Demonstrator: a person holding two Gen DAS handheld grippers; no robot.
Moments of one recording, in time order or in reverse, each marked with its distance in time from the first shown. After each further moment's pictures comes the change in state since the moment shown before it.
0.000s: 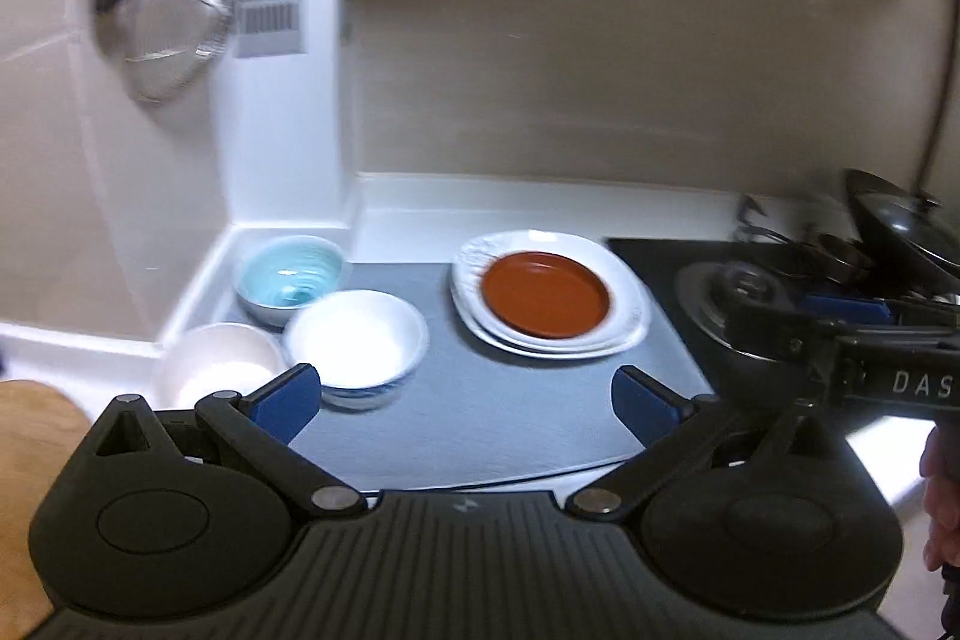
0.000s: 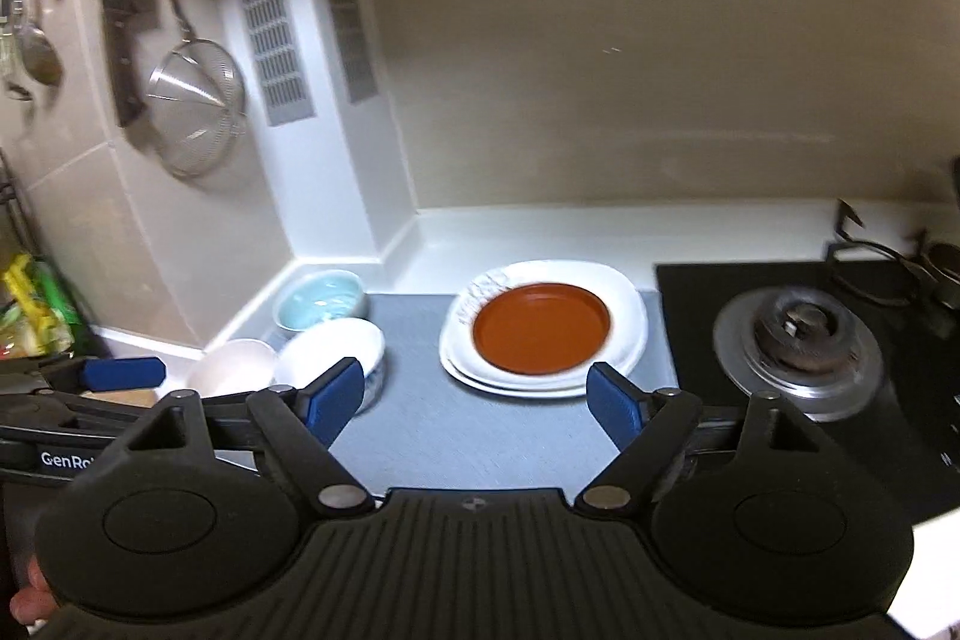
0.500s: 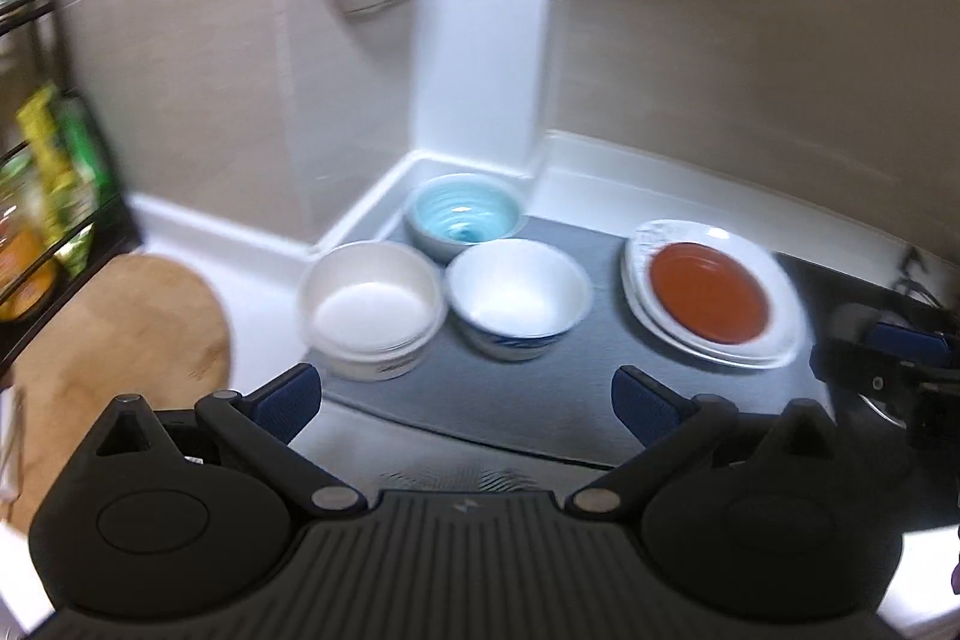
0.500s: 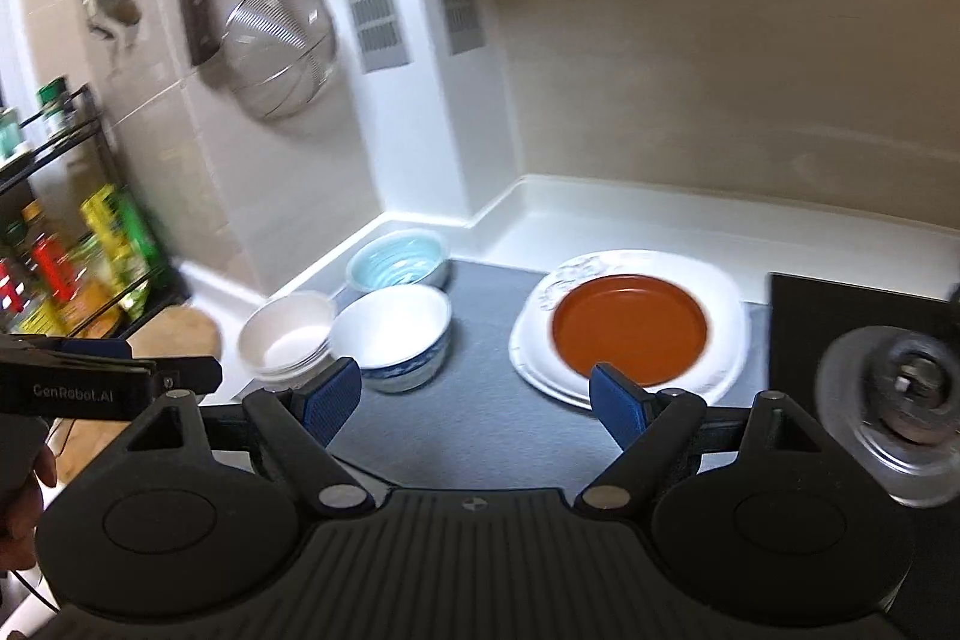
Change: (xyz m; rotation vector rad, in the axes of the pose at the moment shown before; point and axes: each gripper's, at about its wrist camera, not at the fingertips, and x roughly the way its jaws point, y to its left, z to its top) left arm 0.009 0.022 -0.007 -0.233 0.096 0.345; right arm 0.062 -0.024 0.019 -0.131 0.109 0.266
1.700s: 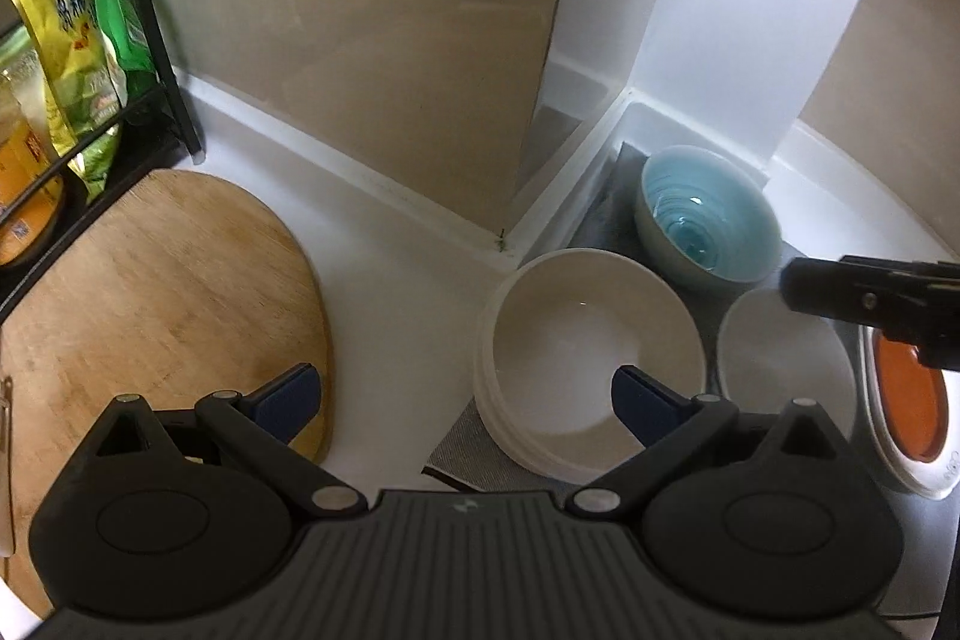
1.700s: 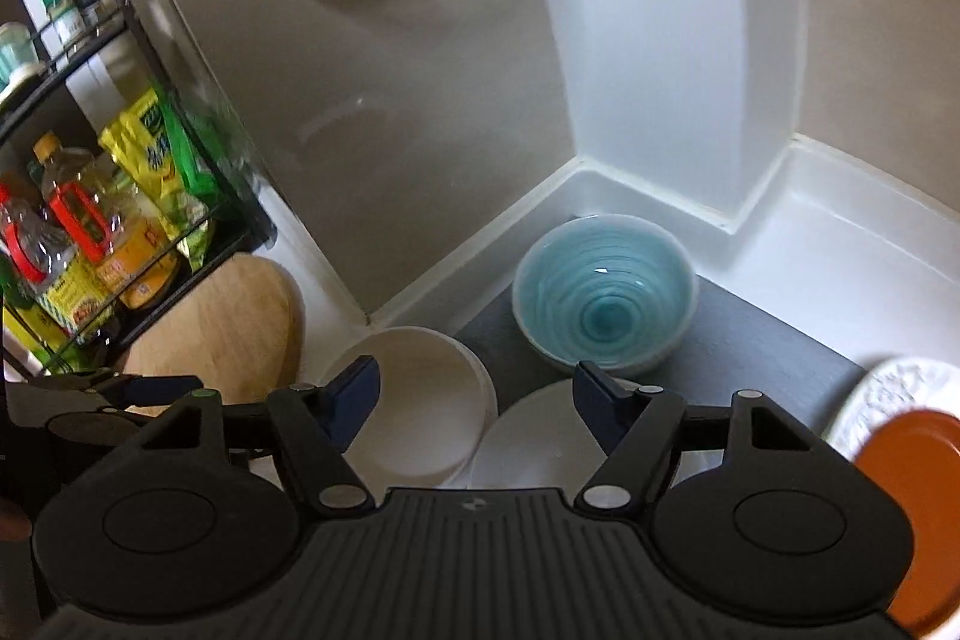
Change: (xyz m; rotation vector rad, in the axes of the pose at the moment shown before) left arm 0.169 0.126 0.063 -0.188 0.250 0.098; right arm 0.251 0.101 0.101 -0.114 0.314 0.277
